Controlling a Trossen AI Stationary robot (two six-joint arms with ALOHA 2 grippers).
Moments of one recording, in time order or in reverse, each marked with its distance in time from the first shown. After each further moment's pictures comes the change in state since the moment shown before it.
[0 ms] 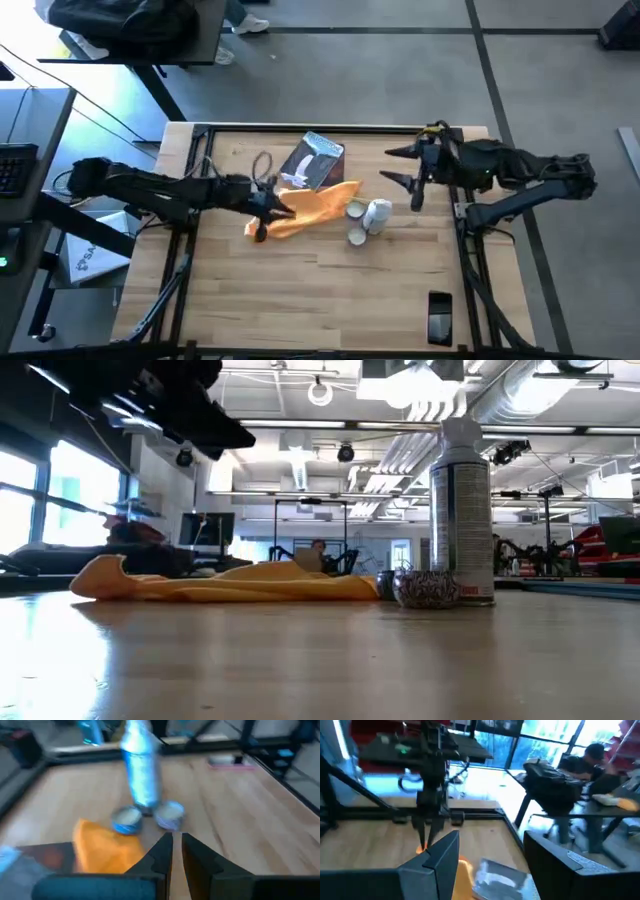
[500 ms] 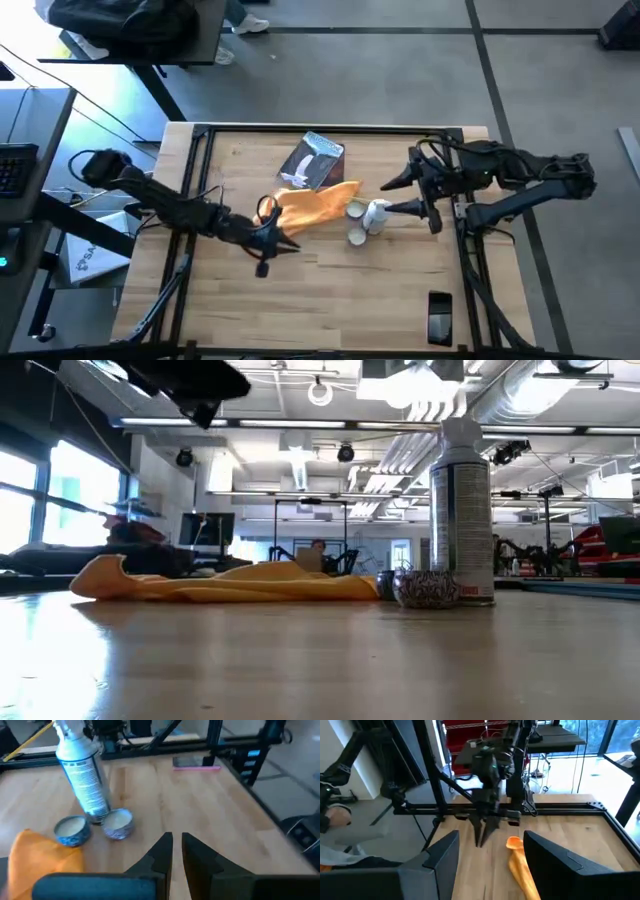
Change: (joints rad) left arm -0.358 0.112 0.104 0.039 -0.322 -0.188; right arm 0.001 0.005 -0.002 -0.010 -0.373 0.142
